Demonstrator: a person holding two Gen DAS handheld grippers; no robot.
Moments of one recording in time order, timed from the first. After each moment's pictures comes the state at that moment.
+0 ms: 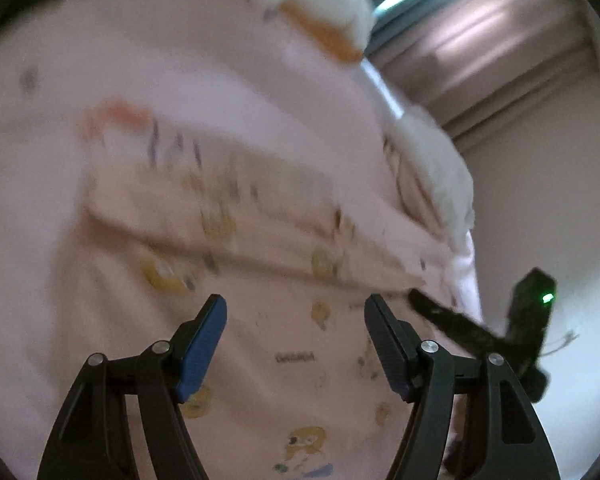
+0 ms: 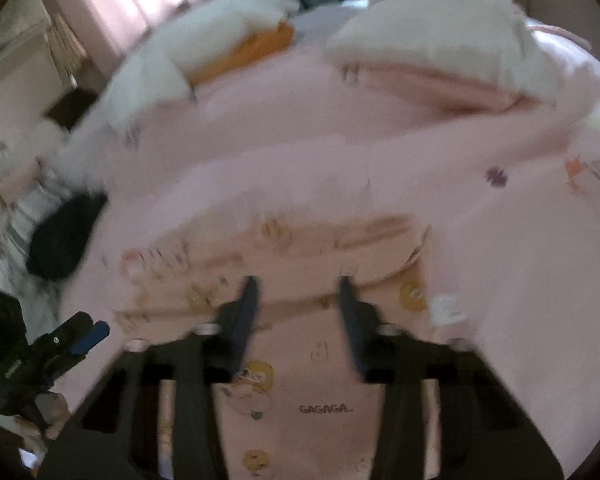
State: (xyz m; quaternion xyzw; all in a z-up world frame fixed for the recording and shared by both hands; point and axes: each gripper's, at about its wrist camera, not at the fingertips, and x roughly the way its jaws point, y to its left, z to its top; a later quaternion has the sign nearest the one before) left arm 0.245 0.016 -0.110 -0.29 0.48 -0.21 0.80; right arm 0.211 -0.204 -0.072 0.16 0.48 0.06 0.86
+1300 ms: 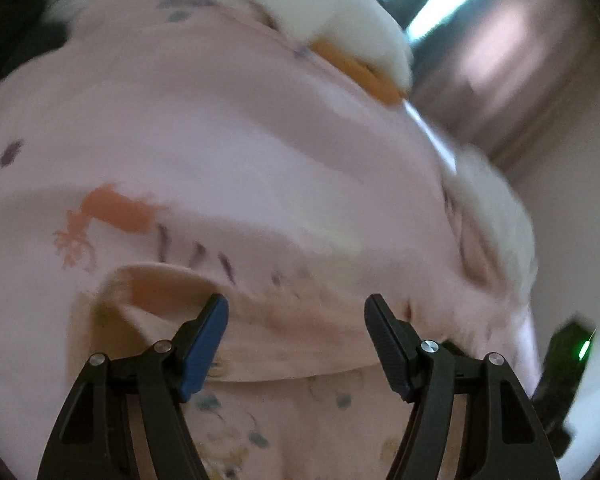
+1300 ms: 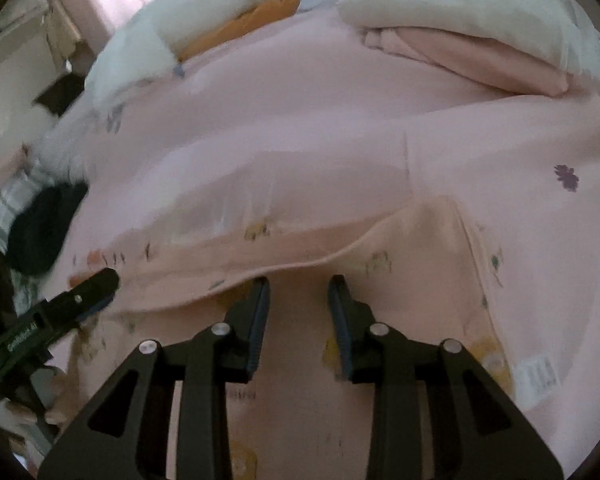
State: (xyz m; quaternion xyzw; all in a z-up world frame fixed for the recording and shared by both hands) left arm 0.309 0.026 -0.113 -0.25 0.40 -0.10 0.88; right arm 0.265 -0.195 -0.106 0.17 0.43 0.06 0.88
